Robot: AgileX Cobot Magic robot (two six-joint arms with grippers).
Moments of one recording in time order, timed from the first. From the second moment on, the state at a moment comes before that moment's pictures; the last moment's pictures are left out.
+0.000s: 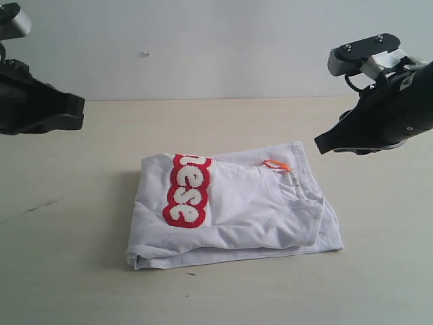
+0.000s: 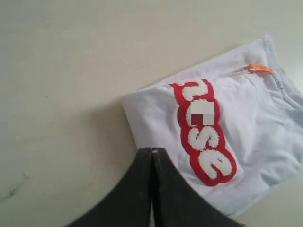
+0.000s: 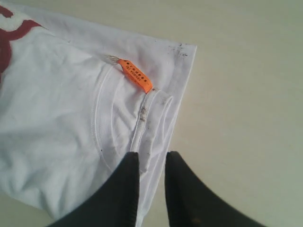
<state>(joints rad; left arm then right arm) -0.25 1.39 -0.93 -0.61 0.50 0.52 0.11 1.50 -0.92 0.20 0.48 -0.33</state>
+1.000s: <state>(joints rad) -0.25 0.97 -0.57 -0.65 0.20 0.52 0.11 1.07 -0.66 0.21 0.39 -0.28</state>
